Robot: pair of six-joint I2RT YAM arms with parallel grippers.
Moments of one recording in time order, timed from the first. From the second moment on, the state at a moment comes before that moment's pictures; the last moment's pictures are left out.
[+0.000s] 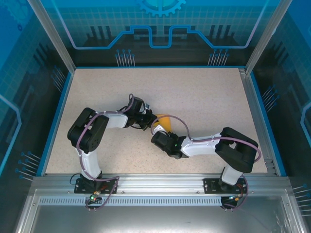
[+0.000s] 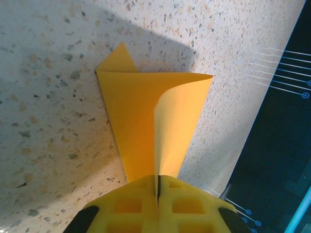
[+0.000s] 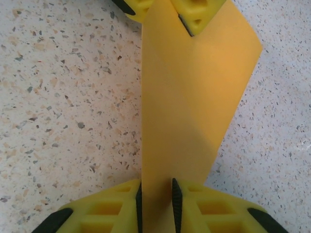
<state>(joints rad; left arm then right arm) -0.42 1.88 0.93 0.10 0.63 -1.09 1.07 1.68 0.78 -0.16 0.61 0.13</state>
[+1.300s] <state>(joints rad) -0.39 1.66 0.93 -0.12 0.47 -1.01 0.68 1.56 0.56 0.17 -0.21 0.25</state>
